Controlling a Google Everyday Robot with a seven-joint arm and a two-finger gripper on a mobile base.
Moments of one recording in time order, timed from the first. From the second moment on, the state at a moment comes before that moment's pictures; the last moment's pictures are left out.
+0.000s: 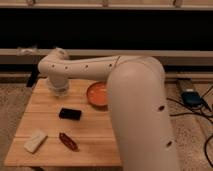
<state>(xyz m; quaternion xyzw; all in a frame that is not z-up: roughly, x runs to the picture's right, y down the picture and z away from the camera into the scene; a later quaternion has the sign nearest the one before) -0.241 0.050 0.777 -0.28 -0.12 -0.19 0.93</state>
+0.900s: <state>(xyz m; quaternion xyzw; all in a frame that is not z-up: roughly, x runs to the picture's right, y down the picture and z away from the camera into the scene) -0.308 0.085 0.833 -0.33 -0.15 -0.24 0.90</state>
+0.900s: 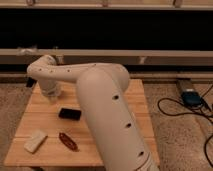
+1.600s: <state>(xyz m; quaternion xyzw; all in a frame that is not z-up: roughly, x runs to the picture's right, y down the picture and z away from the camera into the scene) -0.314 0.117 0.862 -0.34 -0.14 -0.25 0.90</state>
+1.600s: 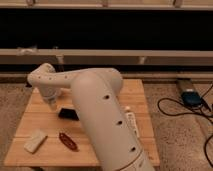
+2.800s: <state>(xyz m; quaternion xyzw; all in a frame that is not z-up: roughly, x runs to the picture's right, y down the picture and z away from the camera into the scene) -0.289 0.122 0.898 -0.39 -0.11 -0.22 0.89</state>
